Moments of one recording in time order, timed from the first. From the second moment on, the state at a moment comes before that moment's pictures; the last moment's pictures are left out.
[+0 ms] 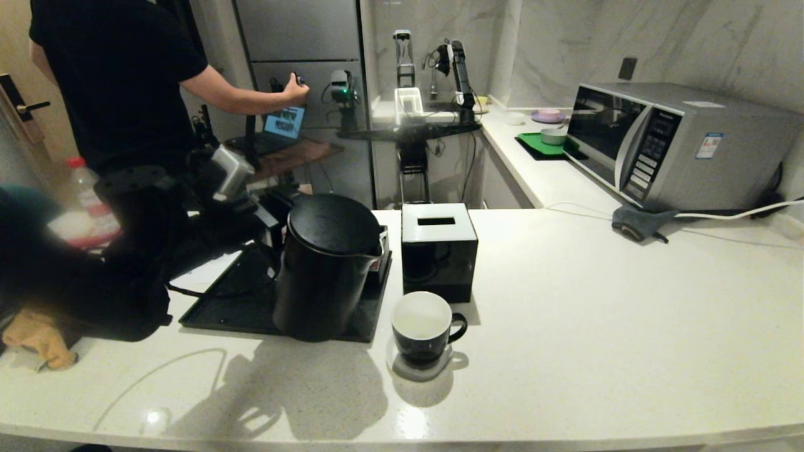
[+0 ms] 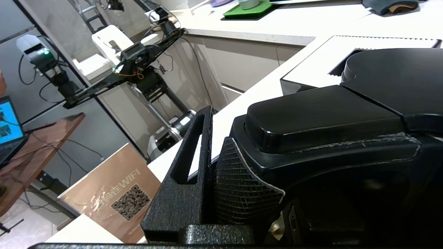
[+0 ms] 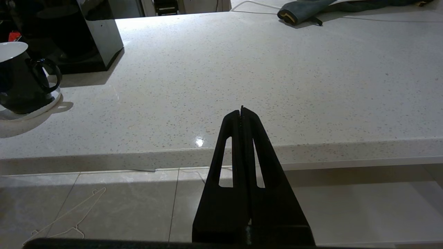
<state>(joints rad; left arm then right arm) -0.08 1.93 -0.82 -1.24 -0.58 0.24 0.00 0.00 0.00 -0.01 -0.02 0.05</state>
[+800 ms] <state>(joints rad) -0.11 1.93 -0.83 -1.20 -0.58 0.33 0.00 0.00 0.00 -0.01 -0.03 0.05</state>
